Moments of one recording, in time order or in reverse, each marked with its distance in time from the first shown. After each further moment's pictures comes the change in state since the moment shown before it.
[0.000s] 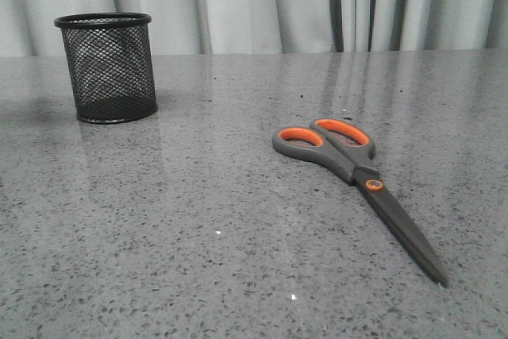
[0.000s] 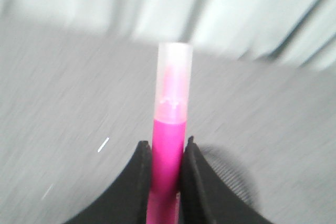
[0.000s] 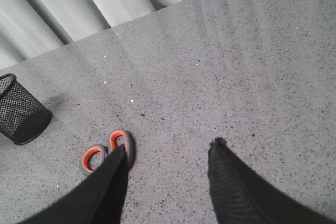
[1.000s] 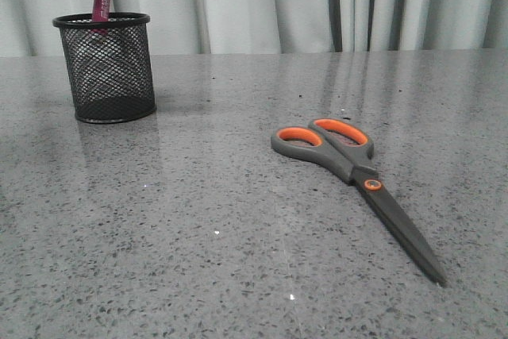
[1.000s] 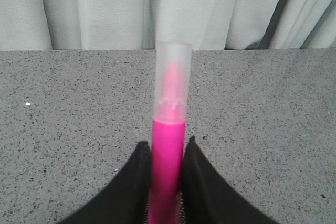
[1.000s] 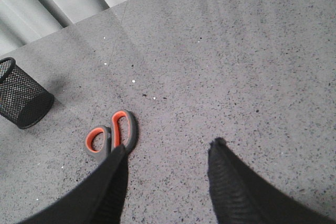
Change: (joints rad) left arm -0.259 0.282 -0.002 -0.324 -0.382 0.389; right arm 0.000 0.002 0.000 0.038 0.061 0.000
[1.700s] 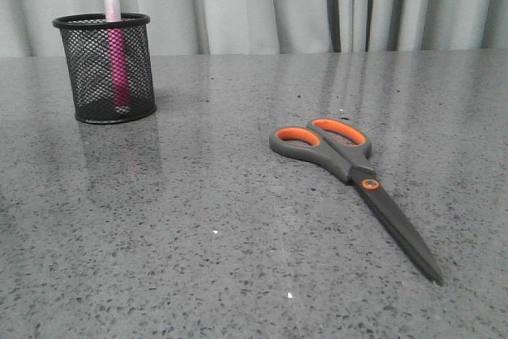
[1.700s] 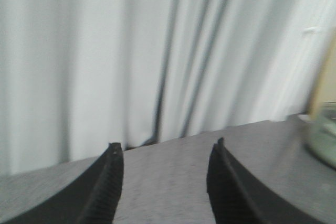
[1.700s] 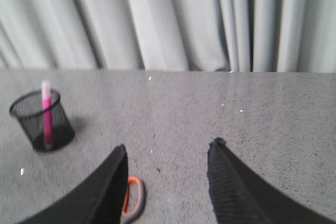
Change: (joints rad) left arm -0.001 -0.551 0.004 0.037 0.297 0.000; right arm 0.000 0.136 -0.319 0.100 0.043 -0.443
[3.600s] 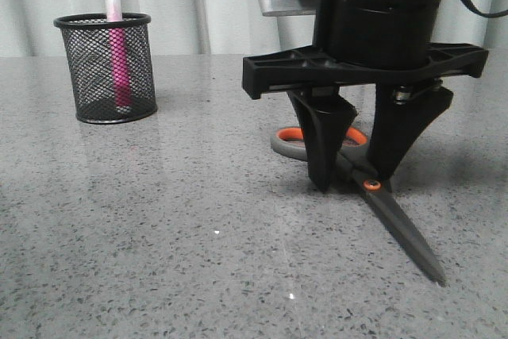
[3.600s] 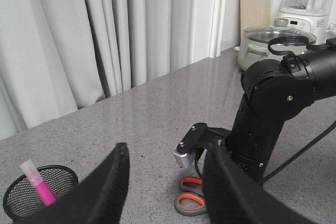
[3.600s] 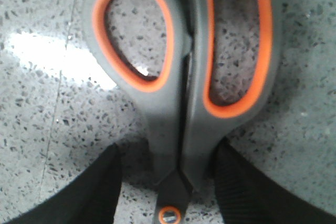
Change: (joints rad) left arm -0.001 -0.332 0.202 0.143 0.306 0.000; right arm 0.541 1.183 -0.474 -0.405 0.469 0.620
